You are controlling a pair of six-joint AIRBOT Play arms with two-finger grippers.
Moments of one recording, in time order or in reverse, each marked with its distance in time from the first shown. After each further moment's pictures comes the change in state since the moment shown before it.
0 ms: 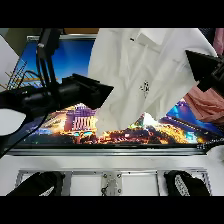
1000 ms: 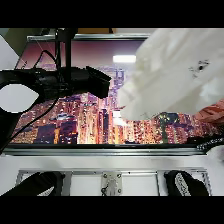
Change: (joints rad) left arm -0.005 -0.151 0.185 0.073 -0.125 0.005; right arm -0.193 -0.063 0.385 -1.020 -0.409 0.661
